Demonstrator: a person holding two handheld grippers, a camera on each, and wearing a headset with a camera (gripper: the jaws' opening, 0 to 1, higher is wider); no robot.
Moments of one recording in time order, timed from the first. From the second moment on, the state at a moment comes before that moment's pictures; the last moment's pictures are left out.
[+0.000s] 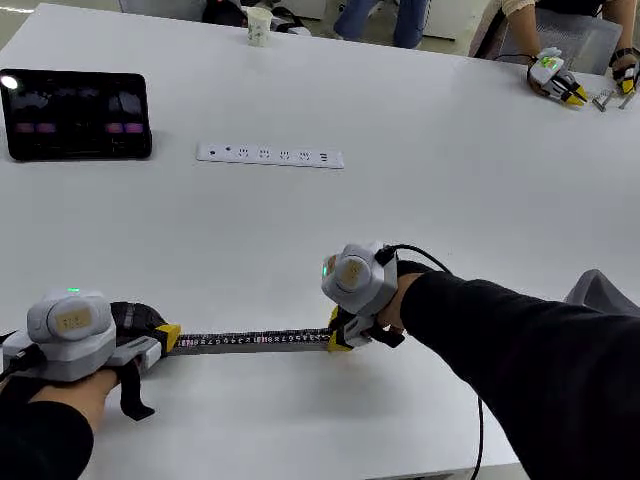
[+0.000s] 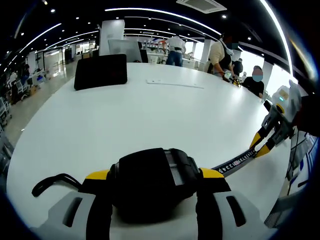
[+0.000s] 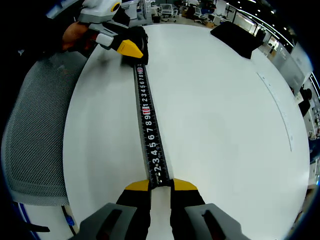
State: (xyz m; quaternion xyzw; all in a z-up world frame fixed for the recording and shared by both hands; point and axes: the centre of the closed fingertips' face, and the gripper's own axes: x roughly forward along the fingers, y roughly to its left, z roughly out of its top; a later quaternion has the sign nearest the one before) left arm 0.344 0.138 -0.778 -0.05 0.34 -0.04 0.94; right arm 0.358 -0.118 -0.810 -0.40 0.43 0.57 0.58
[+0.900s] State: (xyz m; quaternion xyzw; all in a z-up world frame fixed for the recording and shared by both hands) left arm 0.342 0.137 -0.778 -0.06 0.35 -0.05 0.94; right arm 0.357 -0.109 -0.810 -0.40 0.43 0.57 0.58
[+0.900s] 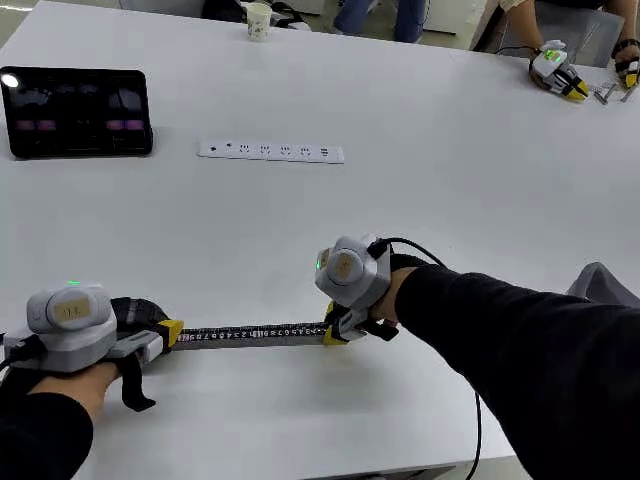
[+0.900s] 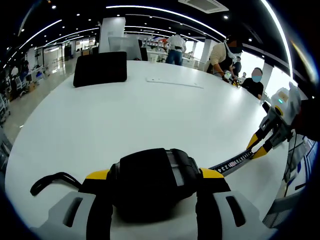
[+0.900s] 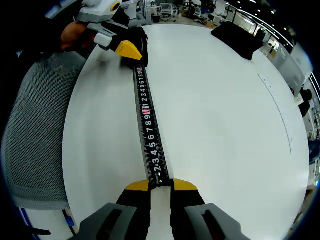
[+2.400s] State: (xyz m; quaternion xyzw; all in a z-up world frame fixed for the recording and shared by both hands) left arm 0.343 0.137 -0.779 -0.07 0.35 -0.05 0.93; right arm 0.356 -0.088 -0.810 -0.39 0.41 0.59 0.58
